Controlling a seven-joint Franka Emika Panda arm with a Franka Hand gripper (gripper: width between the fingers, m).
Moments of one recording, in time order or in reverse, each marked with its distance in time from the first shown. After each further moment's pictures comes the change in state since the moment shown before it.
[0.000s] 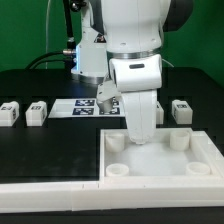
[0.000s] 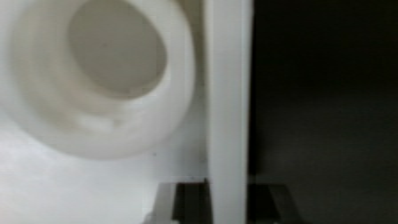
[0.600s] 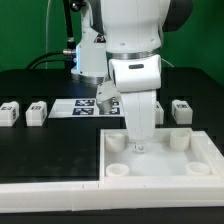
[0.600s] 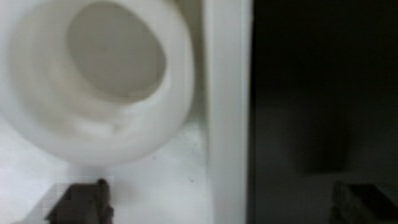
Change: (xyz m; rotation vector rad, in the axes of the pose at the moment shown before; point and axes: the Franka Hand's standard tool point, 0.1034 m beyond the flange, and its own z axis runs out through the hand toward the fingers) arm -0.001 0.000 0.000 0.000 0.000 0.002
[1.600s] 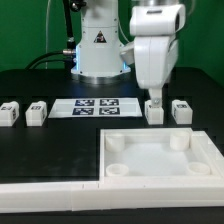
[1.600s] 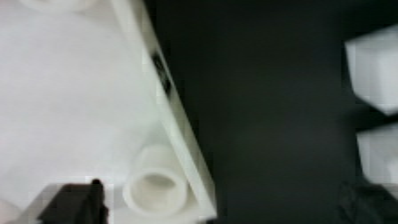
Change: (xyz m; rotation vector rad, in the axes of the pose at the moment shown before) arm 0.059 -0.025 -0.074 -0.052 -0.031 0.405
